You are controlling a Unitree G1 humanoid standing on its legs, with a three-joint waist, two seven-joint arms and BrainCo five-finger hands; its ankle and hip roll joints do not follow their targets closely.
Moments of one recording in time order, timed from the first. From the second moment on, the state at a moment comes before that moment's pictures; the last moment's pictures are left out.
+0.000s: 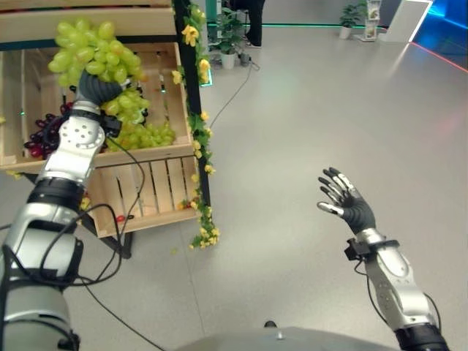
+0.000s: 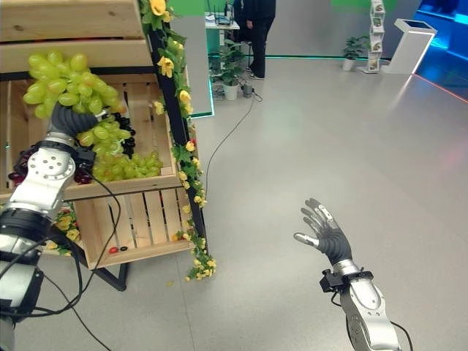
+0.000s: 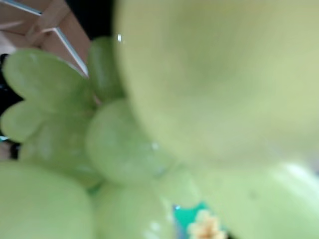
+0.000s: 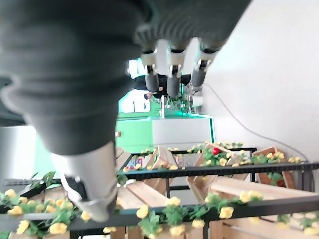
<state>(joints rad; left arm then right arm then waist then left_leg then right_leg) -0.90 0.87 -0.32 0.80 -0.19 -0.16 0.16 0.14 -0.40 0.00 0.00 0.47 -0.17 0.21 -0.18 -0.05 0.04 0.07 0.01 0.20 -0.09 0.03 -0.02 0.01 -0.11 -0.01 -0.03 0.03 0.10</state>
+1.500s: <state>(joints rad) -1.24 1.08 -0.79 1.11 0.63 -0.08 0.12 0.30 -0.51 -0.12 -0.19 0.49 -0.19 0.27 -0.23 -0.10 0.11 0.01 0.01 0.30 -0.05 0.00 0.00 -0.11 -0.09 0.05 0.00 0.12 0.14</state>
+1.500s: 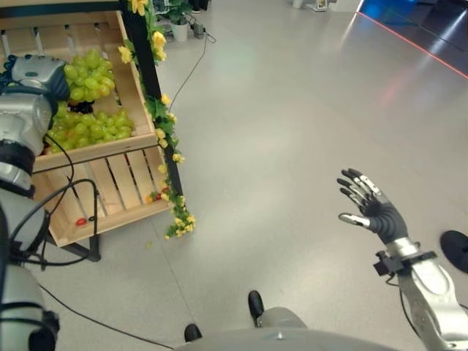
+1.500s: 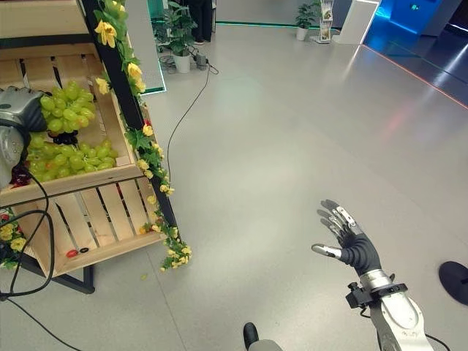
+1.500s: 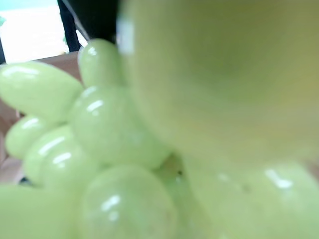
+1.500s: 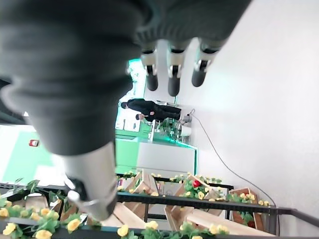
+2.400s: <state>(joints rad) -1.31 1.23 -0.89 0.83 0.69 -0.09 0.11 0.32 -0.50 -0.19 -0.19 0.50 -0.19 0.28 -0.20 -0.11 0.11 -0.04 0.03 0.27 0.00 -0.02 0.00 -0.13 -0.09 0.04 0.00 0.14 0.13</state>
